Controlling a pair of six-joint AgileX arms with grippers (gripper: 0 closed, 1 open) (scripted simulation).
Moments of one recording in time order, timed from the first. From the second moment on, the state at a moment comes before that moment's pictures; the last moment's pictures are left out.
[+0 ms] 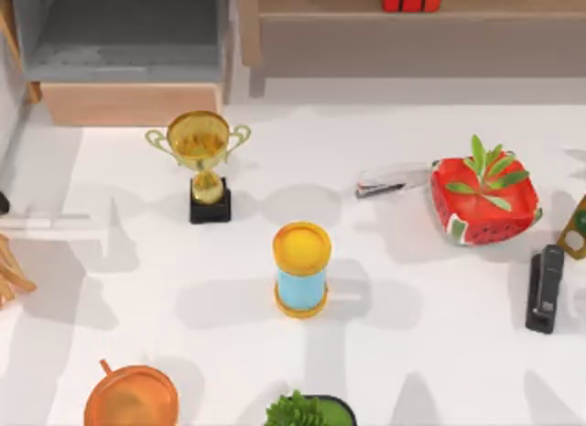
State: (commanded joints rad) left arm -0.16 0.37 0.35 0.15 -0.17 0.02; right arm 0.00 0.00 0.00 0.00 0.00 0.00
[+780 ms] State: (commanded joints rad) left arm -0.69 1.93 1.42 0.57 -0.66 0.05; right arm 0.00 0.00 0.00 0.00 0.00 0.00
